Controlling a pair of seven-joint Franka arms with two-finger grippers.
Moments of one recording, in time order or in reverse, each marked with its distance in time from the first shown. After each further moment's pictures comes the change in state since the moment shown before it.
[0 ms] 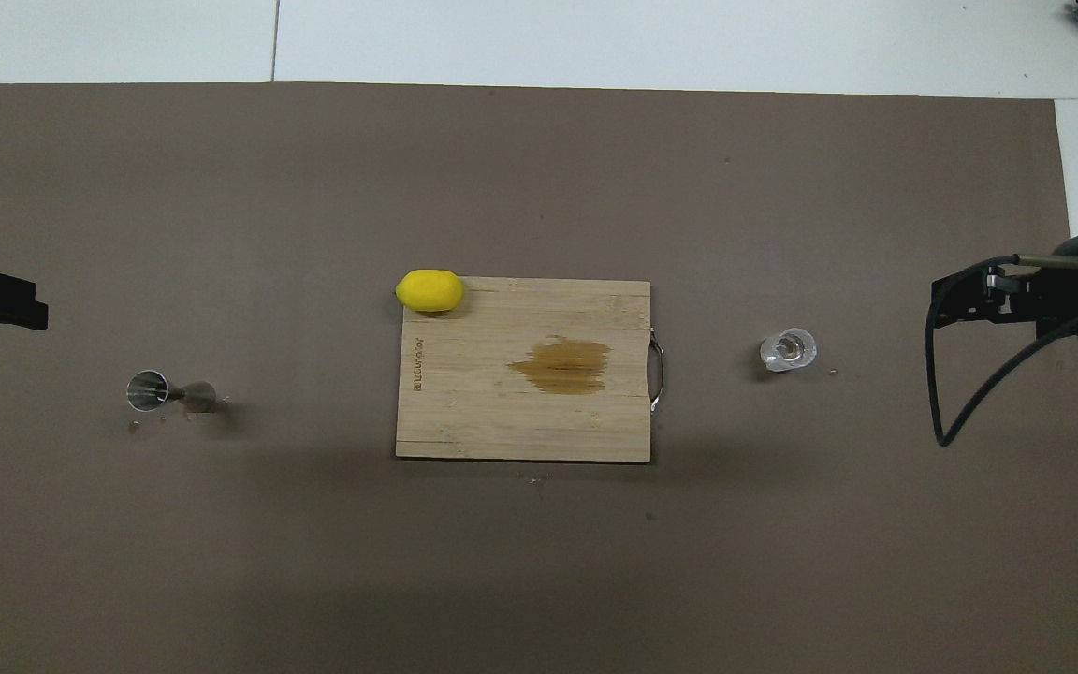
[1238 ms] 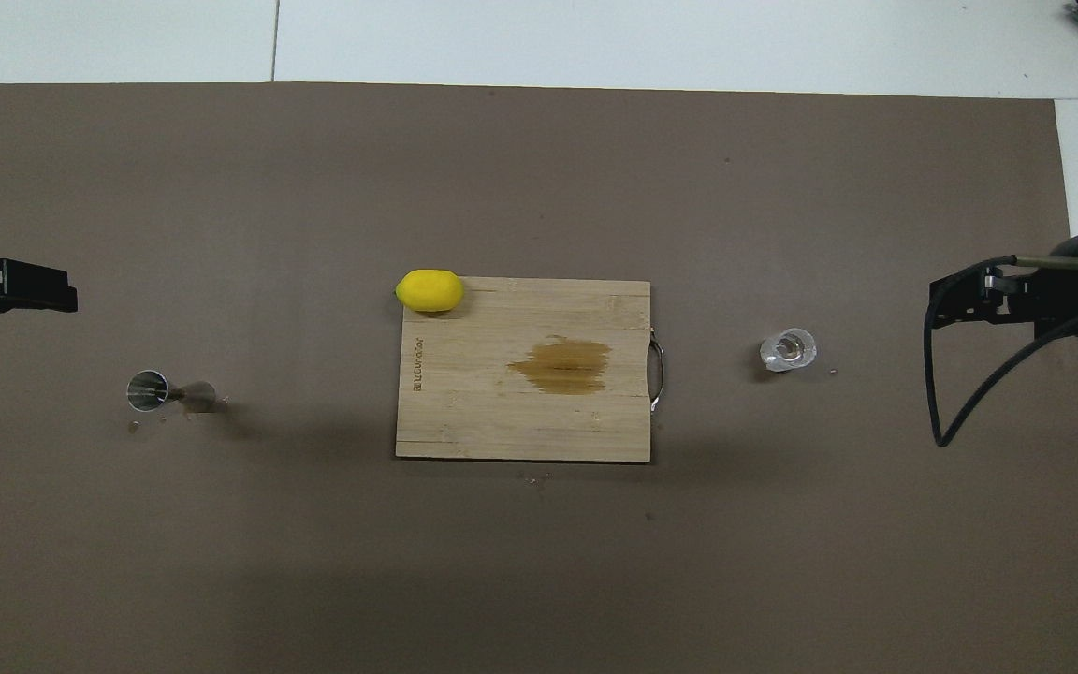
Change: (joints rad) left arm 0.001 -0.043 0.000 -0.179 0.000 0.228 -0.015; right arm 0.001 0.000 0.001 -0.002 0.000 0.000 0.000
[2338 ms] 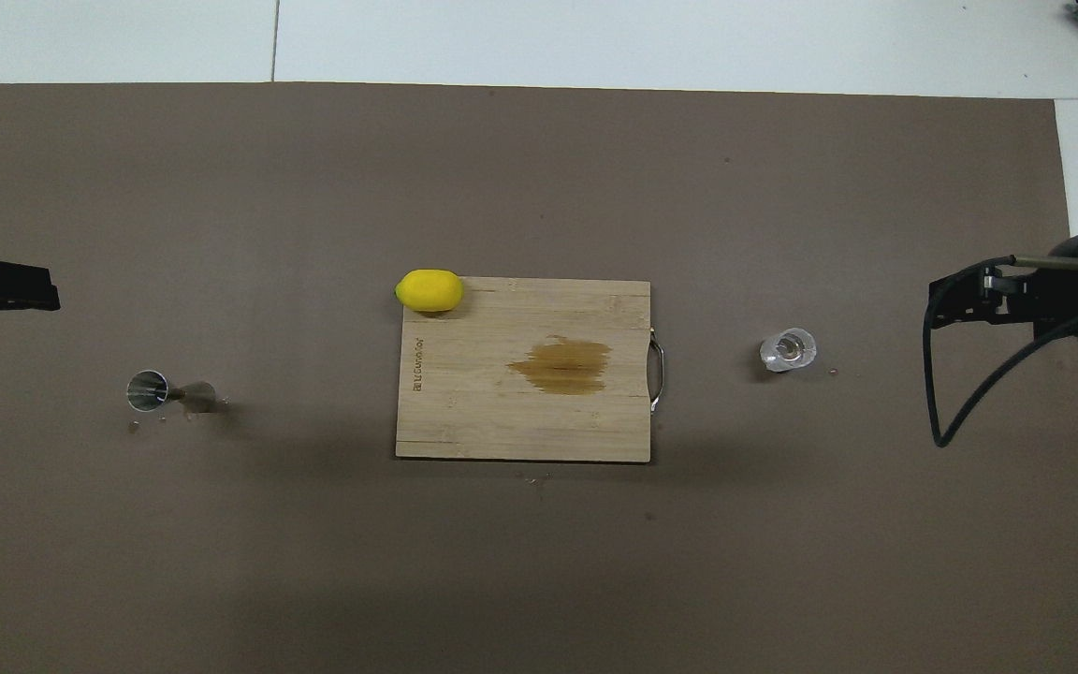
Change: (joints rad) left arm -0.005 -0.037 -0.004 -0.016 0.049 0.023 -0.107; right arm 0.000 0.000 0.000 0.000 0.000 0.000 0.000
